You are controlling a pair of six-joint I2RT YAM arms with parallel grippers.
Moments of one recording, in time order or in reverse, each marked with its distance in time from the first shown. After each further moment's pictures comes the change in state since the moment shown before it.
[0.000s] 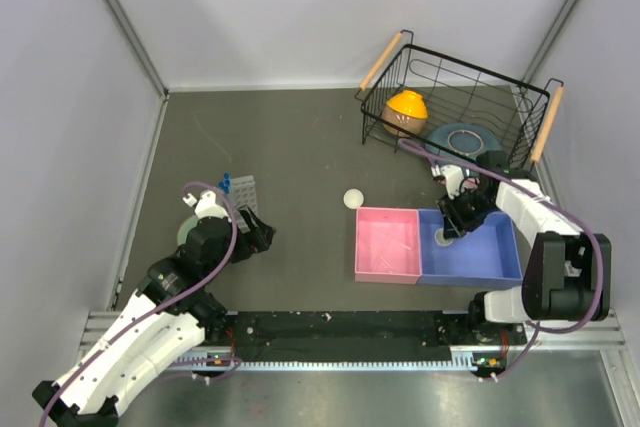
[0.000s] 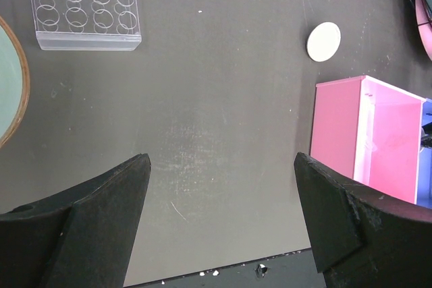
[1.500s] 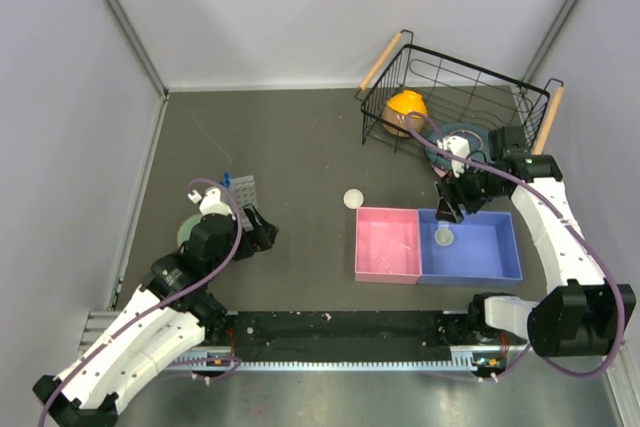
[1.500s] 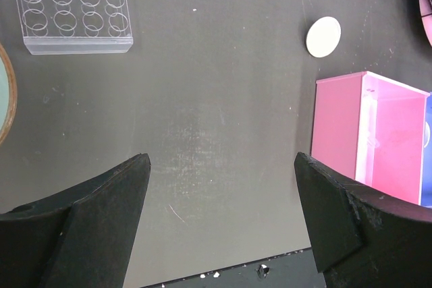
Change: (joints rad) left arm 0.000 0.040 0.000 0.035 0.014 0.022; right arm 0.042 -0.188 0.246 -0.237 -0.137 0.019
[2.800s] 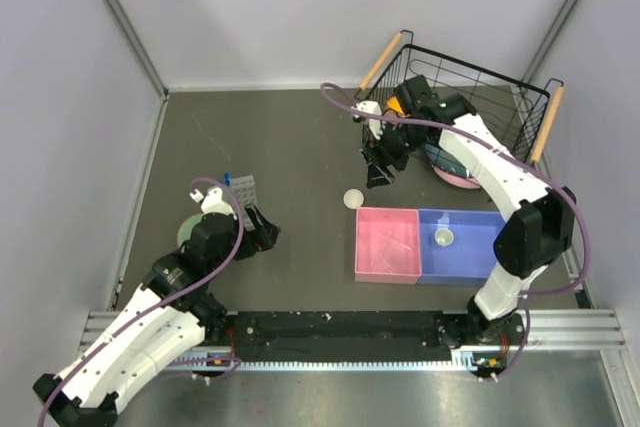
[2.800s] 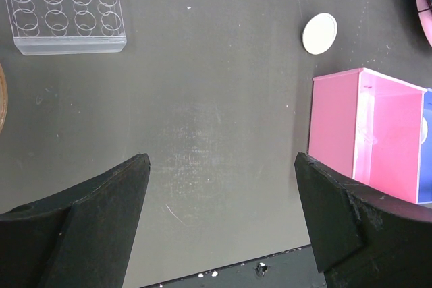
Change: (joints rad) left arm 0.000 0.011 0.000 0.013 0.021 0.005; right arm 0.451 0.495 0.582 -0.019 -0.065 0.101
